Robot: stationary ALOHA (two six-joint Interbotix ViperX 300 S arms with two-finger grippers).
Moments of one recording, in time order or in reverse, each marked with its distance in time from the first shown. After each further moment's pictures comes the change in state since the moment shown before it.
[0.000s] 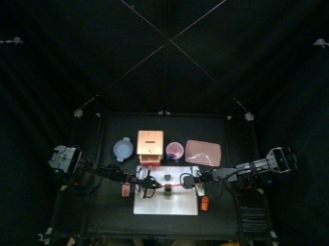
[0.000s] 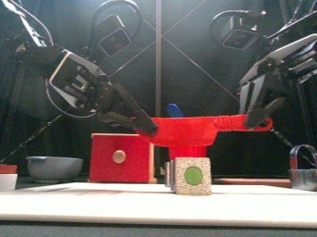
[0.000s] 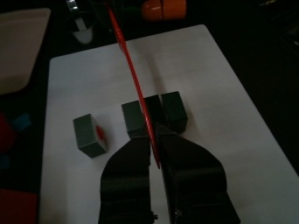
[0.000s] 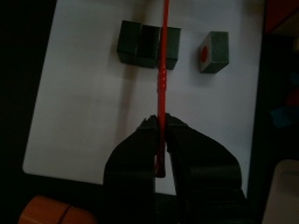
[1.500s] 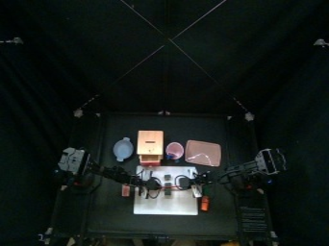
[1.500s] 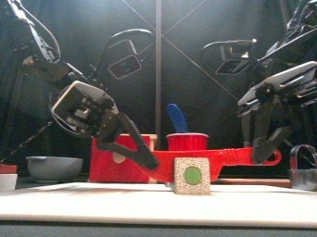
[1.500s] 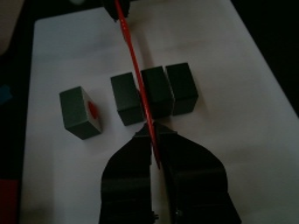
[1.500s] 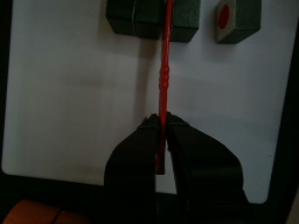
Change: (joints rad) left arm 0.014 -0.055 -0.008 0.000 0.057 0.006; right arm 0.015 0.043 -0.071 0.014 0.138 0.000
